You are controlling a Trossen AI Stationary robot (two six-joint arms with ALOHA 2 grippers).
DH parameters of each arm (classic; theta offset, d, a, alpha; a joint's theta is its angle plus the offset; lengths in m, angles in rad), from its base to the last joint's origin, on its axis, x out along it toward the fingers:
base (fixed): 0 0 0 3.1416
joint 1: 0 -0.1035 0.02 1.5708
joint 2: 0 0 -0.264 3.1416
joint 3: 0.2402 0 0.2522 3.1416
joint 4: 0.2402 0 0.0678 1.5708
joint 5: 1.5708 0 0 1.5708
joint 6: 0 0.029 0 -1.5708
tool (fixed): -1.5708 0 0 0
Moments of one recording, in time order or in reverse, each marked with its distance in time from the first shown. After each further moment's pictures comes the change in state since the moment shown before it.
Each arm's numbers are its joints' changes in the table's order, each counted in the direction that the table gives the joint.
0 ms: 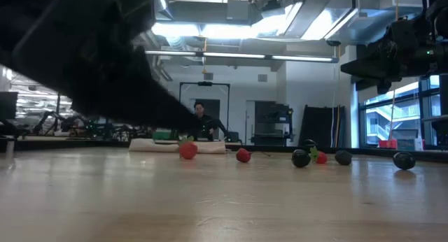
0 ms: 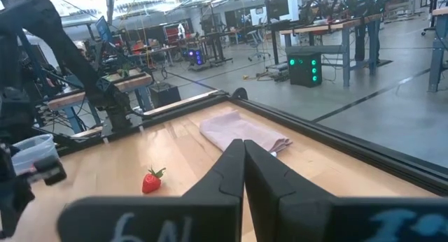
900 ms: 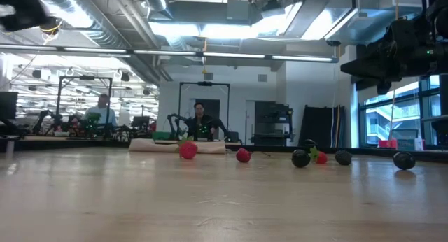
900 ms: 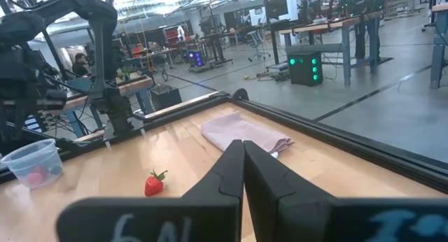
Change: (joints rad) left arm 0.162 -0.828 0.002 1.167 -0.384 -0.667; right arm 0.000 0.000 0.000 -0.002 0.000 0.022
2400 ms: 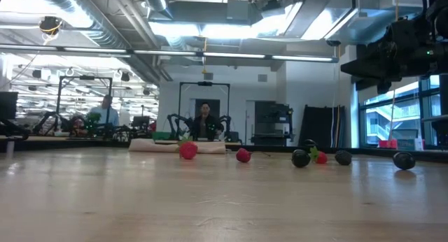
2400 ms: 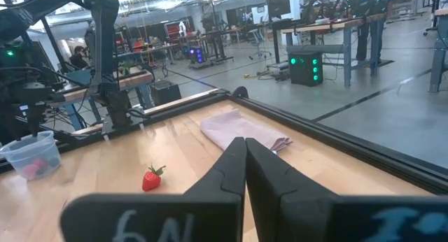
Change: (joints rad) left arm 0.252 0.051 0.001 0.298 -0.353 -0.652; right arm 0.000 0.000 0.000 0.000 -0.003 -0.034
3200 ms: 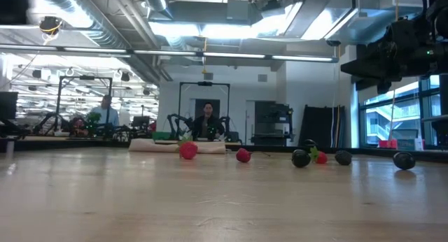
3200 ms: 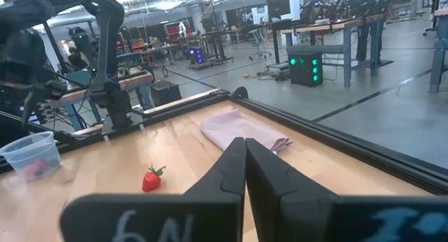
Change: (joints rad) left arm -0.313 -0.141 0.001 -0.298 0.264 0.536; right arm 0.000 0.000 0.000 -0.002 0.000 0.001
